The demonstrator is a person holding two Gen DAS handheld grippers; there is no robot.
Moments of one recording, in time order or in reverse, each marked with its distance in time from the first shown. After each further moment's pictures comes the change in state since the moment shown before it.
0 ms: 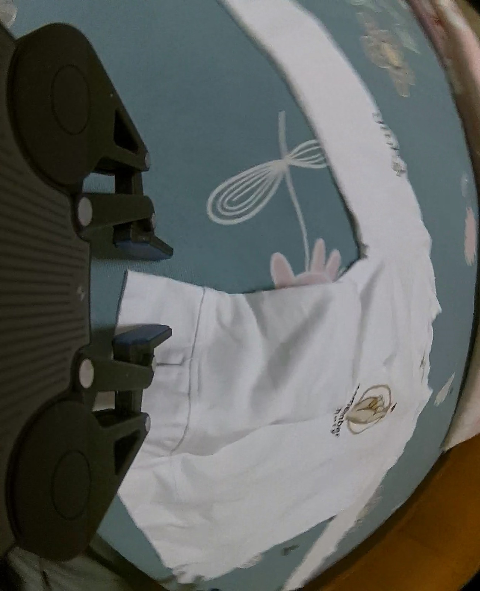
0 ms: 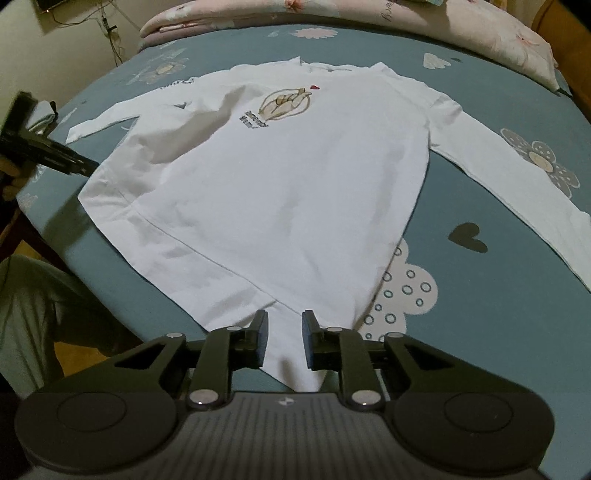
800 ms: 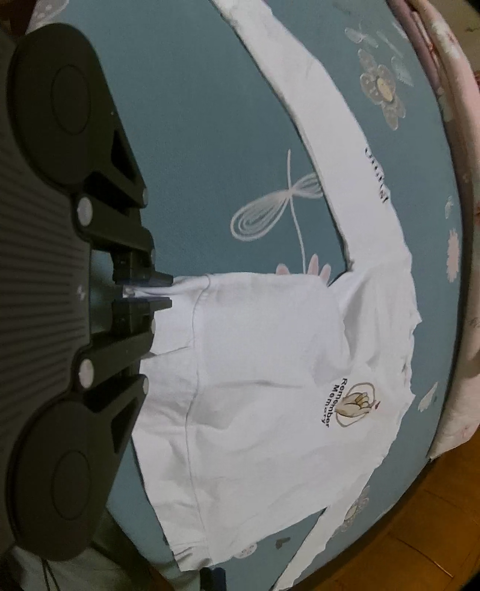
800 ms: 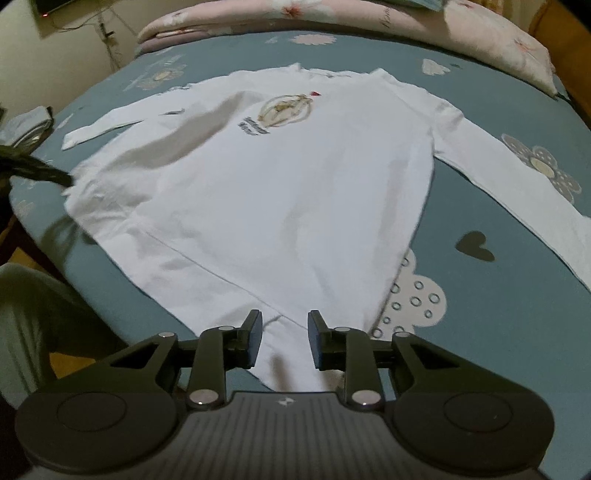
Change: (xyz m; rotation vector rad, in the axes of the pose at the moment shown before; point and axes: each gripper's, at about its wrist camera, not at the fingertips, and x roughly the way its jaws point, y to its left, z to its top) left arm -0.064 -0.016 -0.023 -0.002 -0.022 0.080; right arm 0.012 0.002 0.001 0.023 -0.022 -0.028
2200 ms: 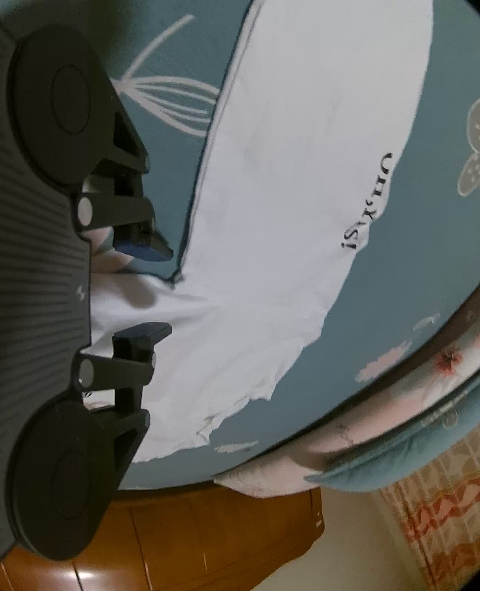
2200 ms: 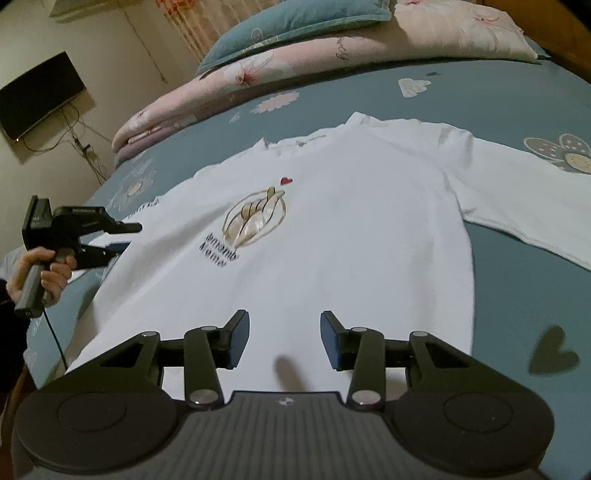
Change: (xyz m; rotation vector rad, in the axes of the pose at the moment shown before) left arm 0.158 0.093 0.127 -0.751 -0.167 -0.343; right arm 0.091 -0.044 0.092 0.262 -0.250 0.138
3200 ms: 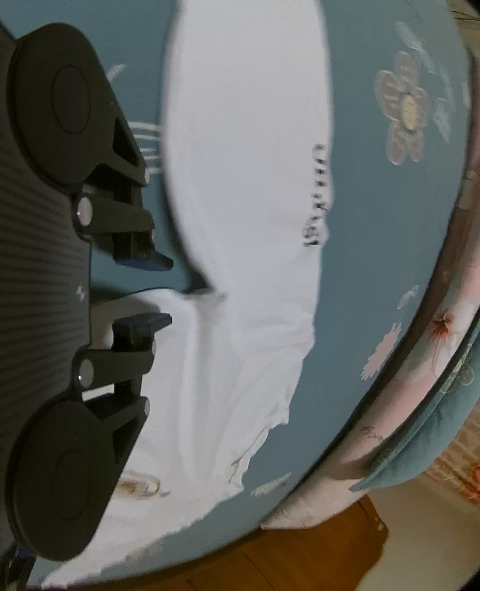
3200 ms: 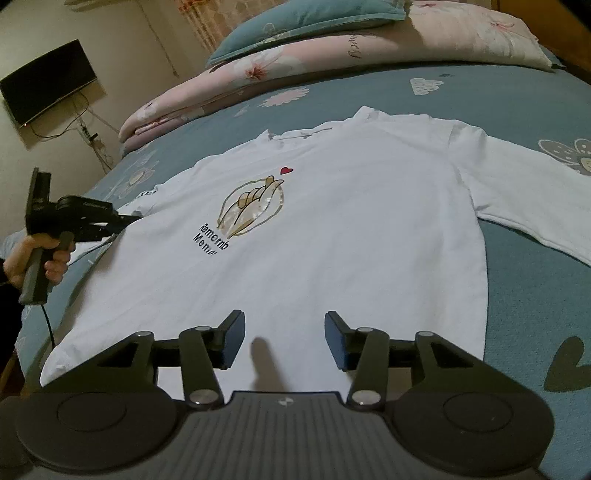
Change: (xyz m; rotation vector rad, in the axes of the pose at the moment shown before) left arm -0.009 -0.024 -0.026 0.299 -0.117 0.183; right arm 0.016 -0.009 -0.012 -0.061 0.010 0.019
